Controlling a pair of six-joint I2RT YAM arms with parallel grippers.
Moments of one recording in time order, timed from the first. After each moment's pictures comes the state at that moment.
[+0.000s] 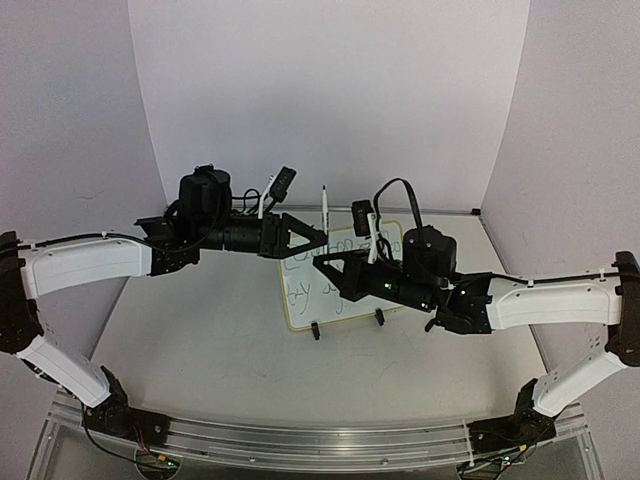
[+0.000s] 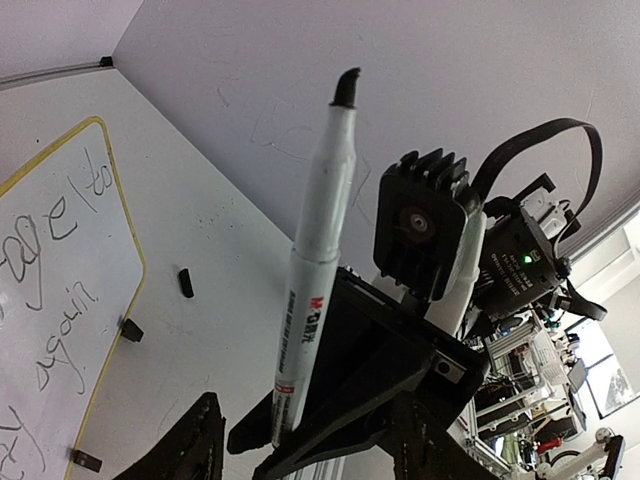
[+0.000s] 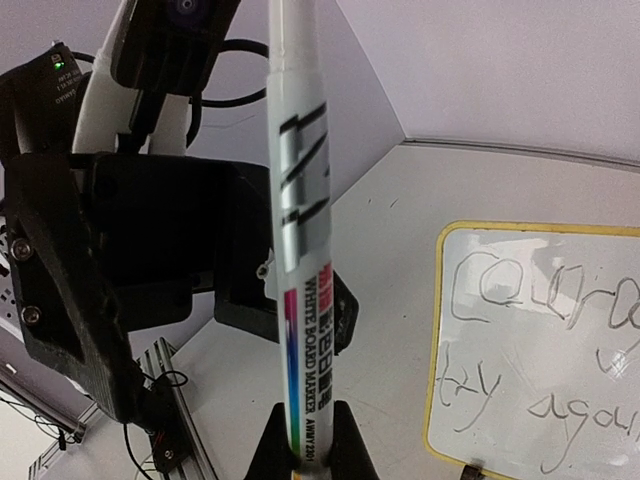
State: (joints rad) left arm -0.82 1.44 1.11 0.16 0.66 -0.62; right arm 1.04 1.44 0.89 0.41 0.01 0.51
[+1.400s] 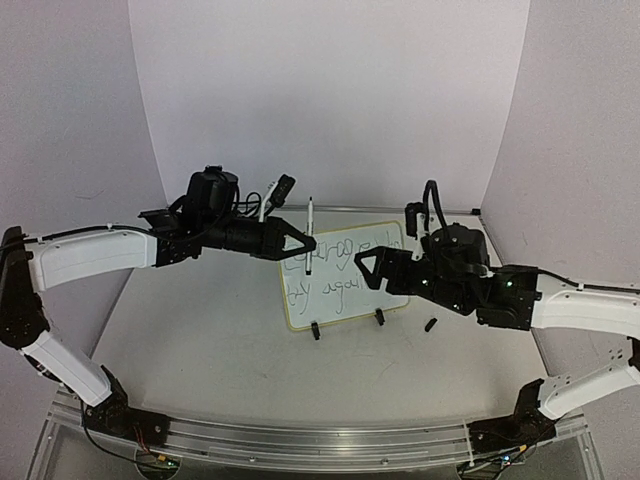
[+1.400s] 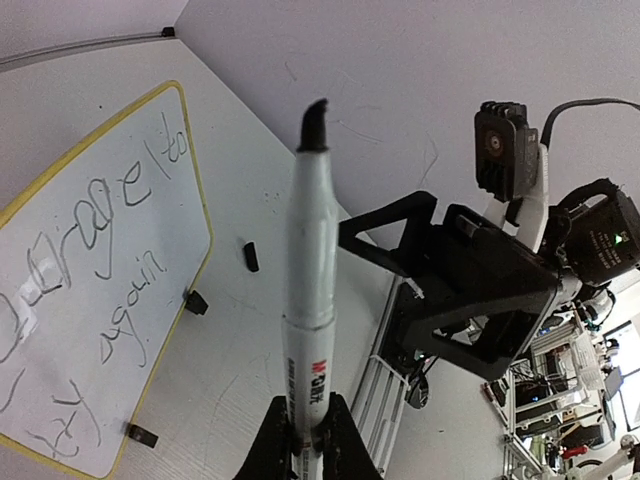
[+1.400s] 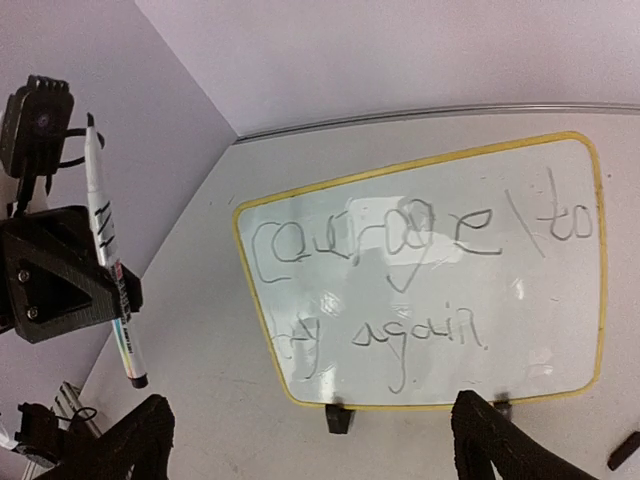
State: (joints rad) left arm -0.80 1.49 1.15 0.01 0.60 -0.52; right arm 1.03 1.24 0.88 0.01 0.32 0.63
